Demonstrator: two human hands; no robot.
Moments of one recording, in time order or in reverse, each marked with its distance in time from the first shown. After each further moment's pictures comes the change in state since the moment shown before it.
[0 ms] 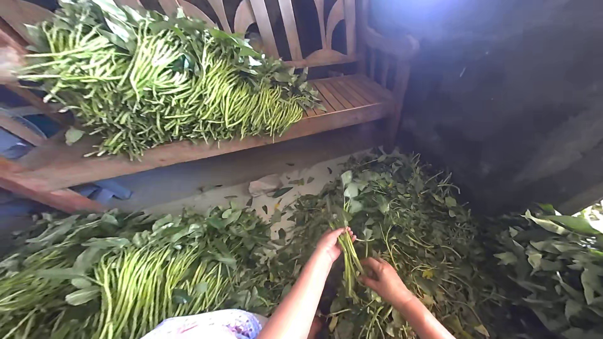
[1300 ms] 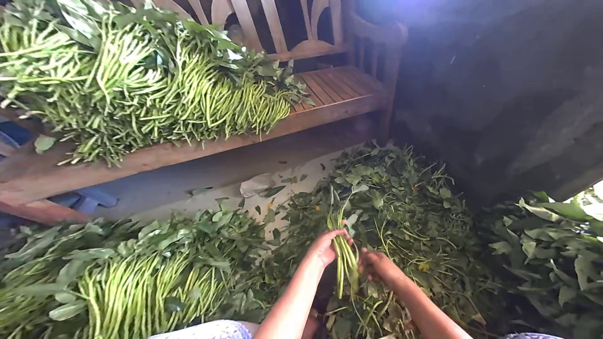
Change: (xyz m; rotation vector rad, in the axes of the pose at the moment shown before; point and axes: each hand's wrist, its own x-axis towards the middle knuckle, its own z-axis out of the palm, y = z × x) left_hand -0.010 -0.003 -0.005 0.084 -0.177 -0.032; right_hand 0.027 0.026 0.000 0.732 -0.032 0.371
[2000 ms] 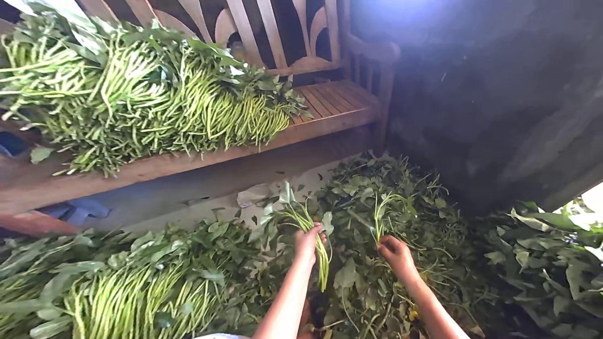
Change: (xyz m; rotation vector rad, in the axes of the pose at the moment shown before) left_hand 0.005 0.037 -0.003 0.241 0.382 0.371; right_hand -0.007 -0.030 -0.046 -0.280 0.374 -0.444
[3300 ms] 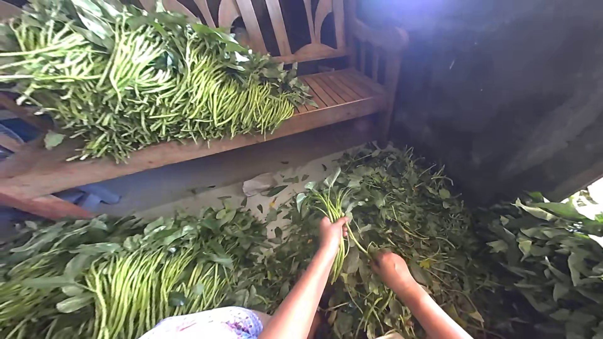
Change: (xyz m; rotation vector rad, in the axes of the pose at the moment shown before) left_hand -0.033 -0.016 0.032 0.152 -0.110 0.023; right_hand -0.039 -0.019 0.035 -0.791 -0.419 0.154
